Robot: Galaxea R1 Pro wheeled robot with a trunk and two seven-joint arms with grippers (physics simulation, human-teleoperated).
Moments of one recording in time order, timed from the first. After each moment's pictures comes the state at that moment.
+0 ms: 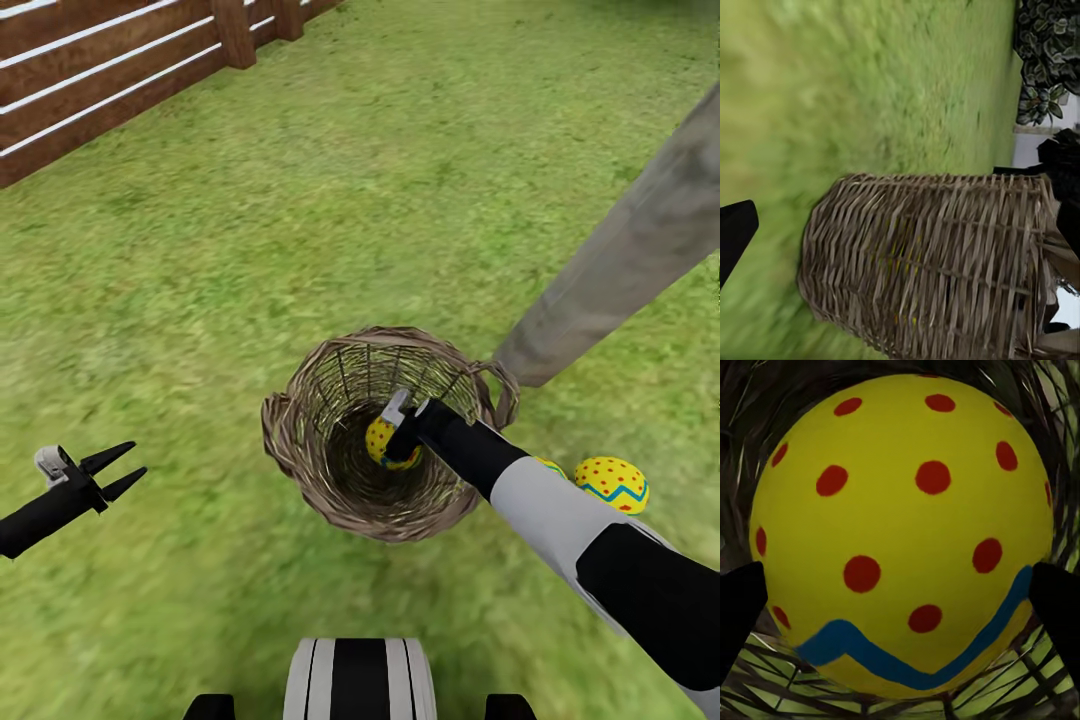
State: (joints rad) left arm -0.63 0.48 0.45 -0.71 0.65 0.90 -1.14; right arm -1.18 0.02 0.79 -0.62 0.15 0.65 0.45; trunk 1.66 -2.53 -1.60
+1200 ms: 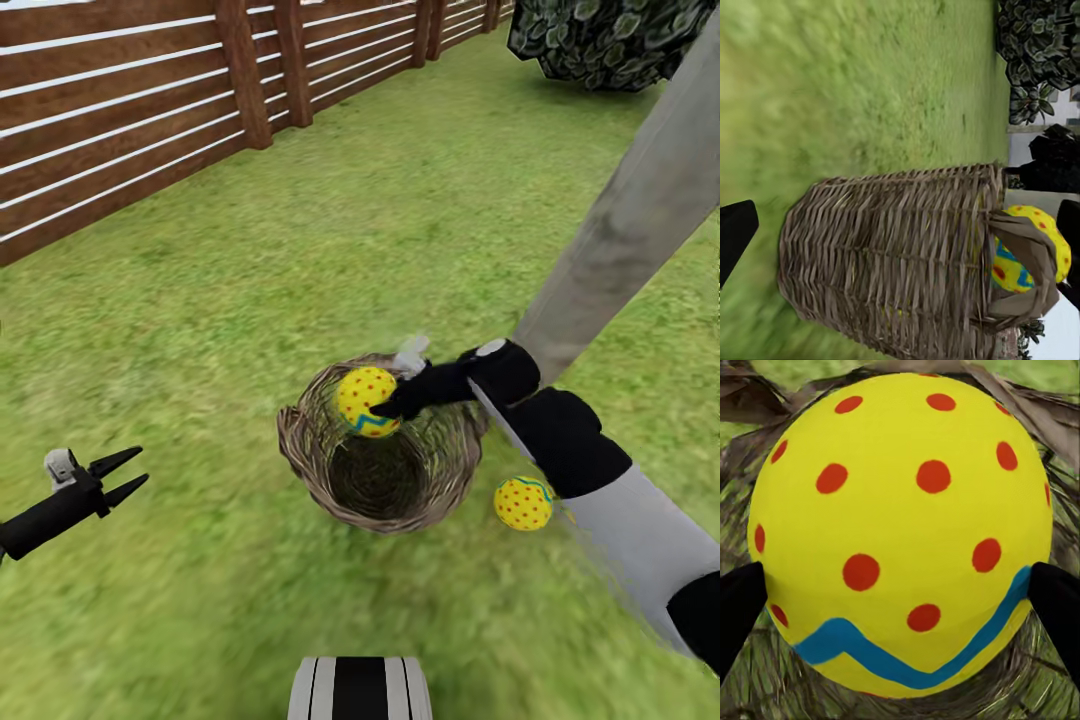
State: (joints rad) left arm -0.63 0.48 0.44 -0.71 0.65 0.90 -1.06; right arm -1.11 -0.19 0.59 -1.38 -0.07 1.00 0.67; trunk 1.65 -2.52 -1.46
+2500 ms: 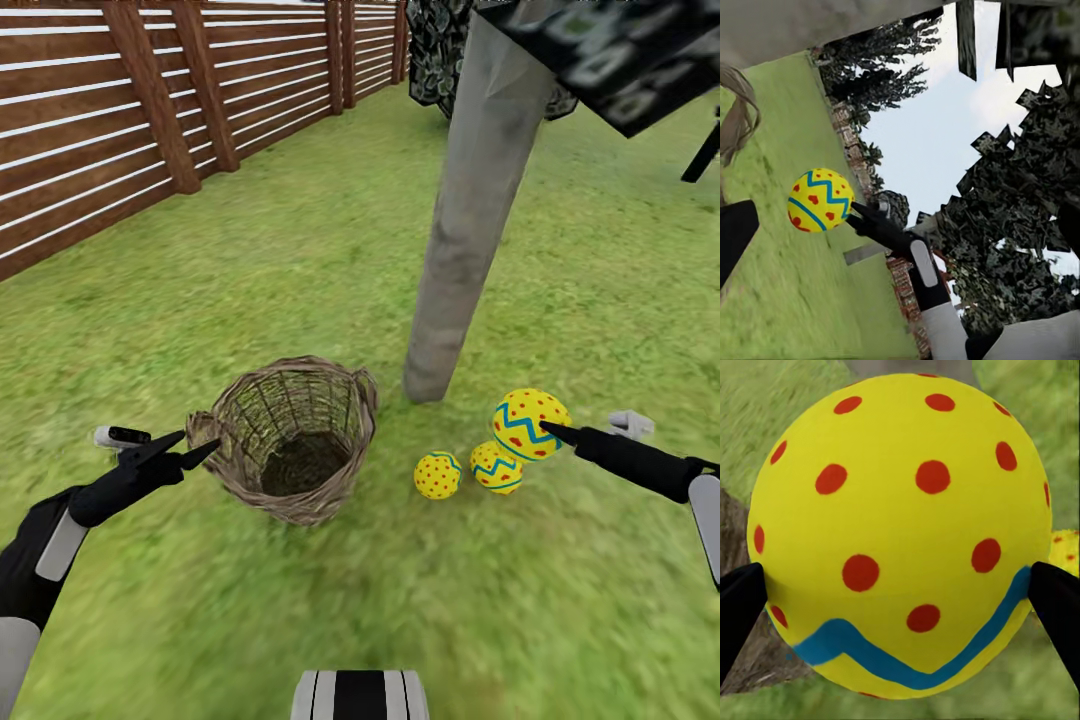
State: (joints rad) left arm -0.63 0.34 0.20 -0.96 0.65 0.88 -1.52; right arm -0.56 -0.37 -0.34 -1.42 -0.47 0.90 0.53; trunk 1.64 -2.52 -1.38
